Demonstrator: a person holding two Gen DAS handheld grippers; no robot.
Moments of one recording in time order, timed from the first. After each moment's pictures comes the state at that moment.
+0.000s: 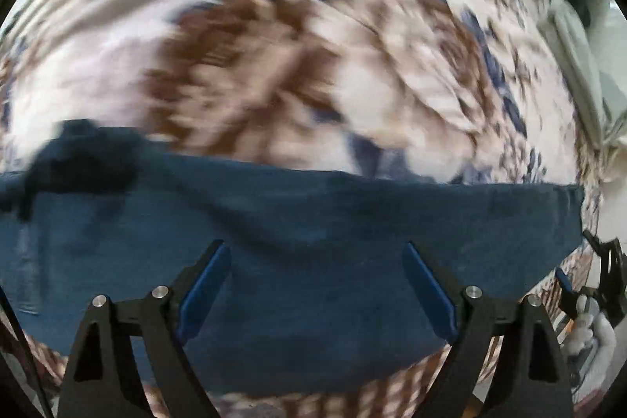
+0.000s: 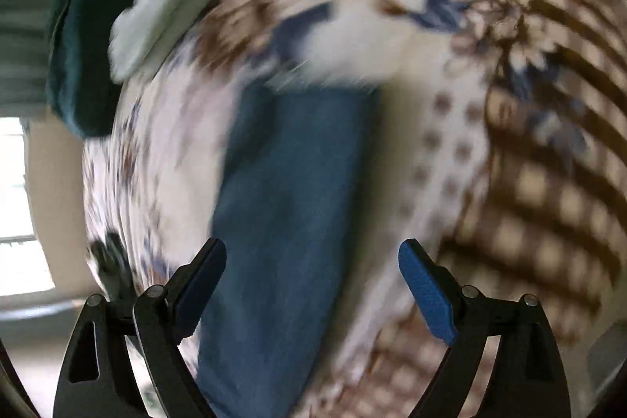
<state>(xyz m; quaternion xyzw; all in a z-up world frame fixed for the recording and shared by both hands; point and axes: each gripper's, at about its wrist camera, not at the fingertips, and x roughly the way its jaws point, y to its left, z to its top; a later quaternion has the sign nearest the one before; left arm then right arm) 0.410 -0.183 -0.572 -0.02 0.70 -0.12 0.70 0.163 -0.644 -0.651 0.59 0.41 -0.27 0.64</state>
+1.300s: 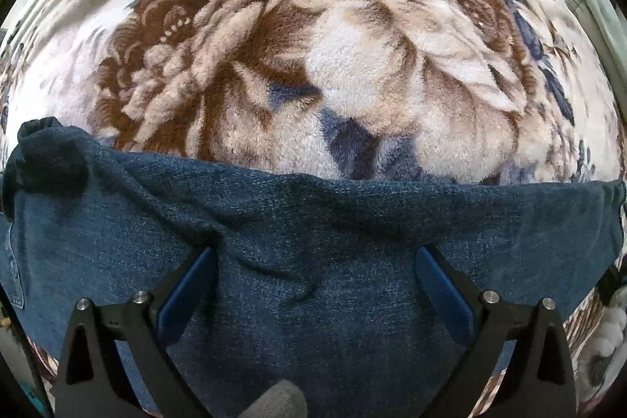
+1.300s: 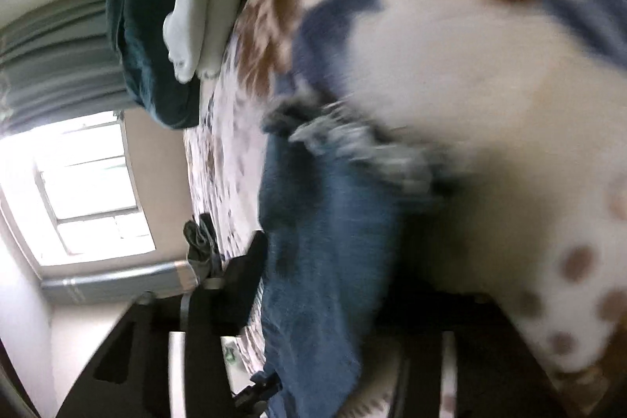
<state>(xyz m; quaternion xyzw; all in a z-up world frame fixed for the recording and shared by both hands) 0.408 -0.204 -0.603 0.02 0.70 -0.06 0.71 0.254 -0.675 -0.725 0.67 0.33 -0.06 0.66</state>
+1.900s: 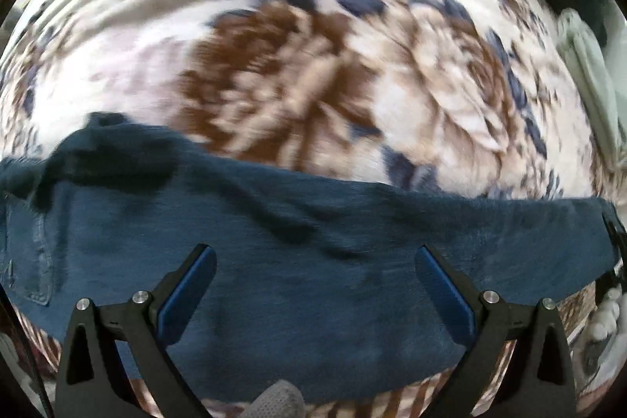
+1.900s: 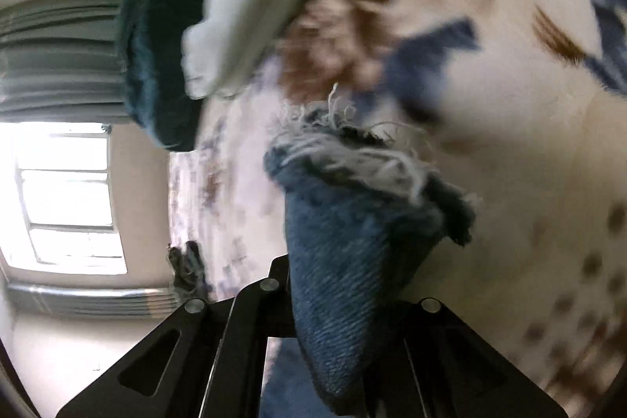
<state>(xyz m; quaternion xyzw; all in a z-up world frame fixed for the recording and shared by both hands) 0.401 -0.137 -0.544 -0.04 0.67 -0.05 0.74 0.295 -0.628 -0.658 0.61 0.31 -0.15 0.71</state>
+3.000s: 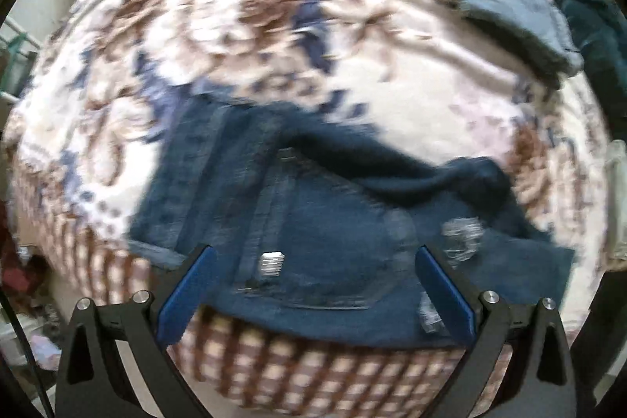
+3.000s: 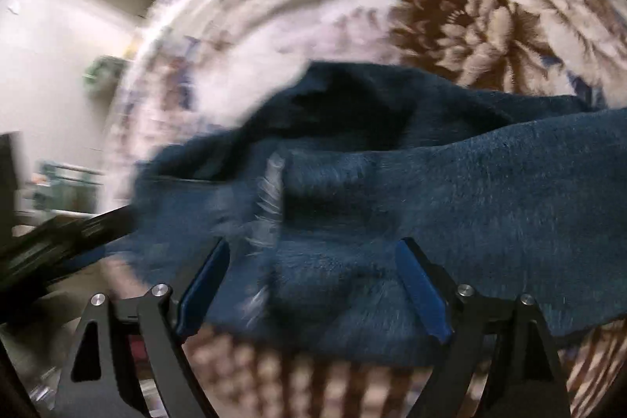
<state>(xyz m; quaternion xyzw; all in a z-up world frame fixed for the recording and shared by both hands) 0.368 0.156 -0.491 -0.14 0.66 0.05 0.74 0.382 -0.052 -0.638 0.24 0.62 0.14 0.73</state>
